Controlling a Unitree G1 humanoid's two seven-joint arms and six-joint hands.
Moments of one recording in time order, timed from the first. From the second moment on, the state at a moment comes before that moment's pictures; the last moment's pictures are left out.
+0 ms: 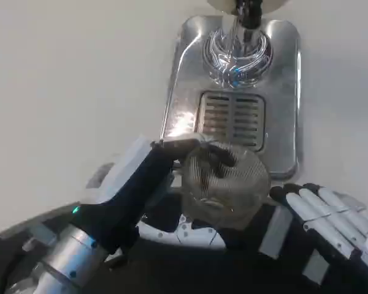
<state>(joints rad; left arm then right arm) -0.06 0.37 -0.10 -0.25 0.32 -0.37 -0.19 0.66 -0.43 -0.34 -0.84 -0.52 -0.47 0.32</state>
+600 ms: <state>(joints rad) -0.04 0.36 -0.10 -0.25 0.32 -0.35 -0.20 0.72 -0.35 -0.29 -0.91 -0.57 -0.45 0.33</state>
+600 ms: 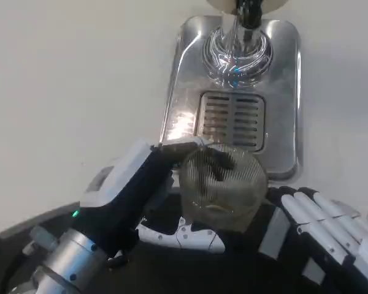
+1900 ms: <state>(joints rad) -0.59 0.19 -0.12 0.53 0.40 -0.42 0.16 0.74 -0.28 -0.27 -0.95 -0.63 -0.41 0.33</state>
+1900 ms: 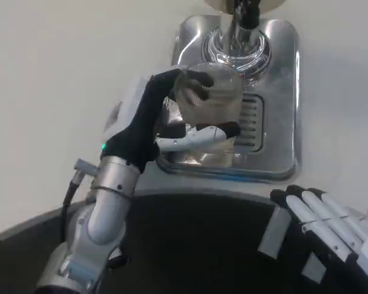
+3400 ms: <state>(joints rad) -0.83 0.18 -0.22 0.91 0.48 -0.57 0.37 0.71 -0.28 -0.23 -0.98 -0.64 -0.30 0.34</state>
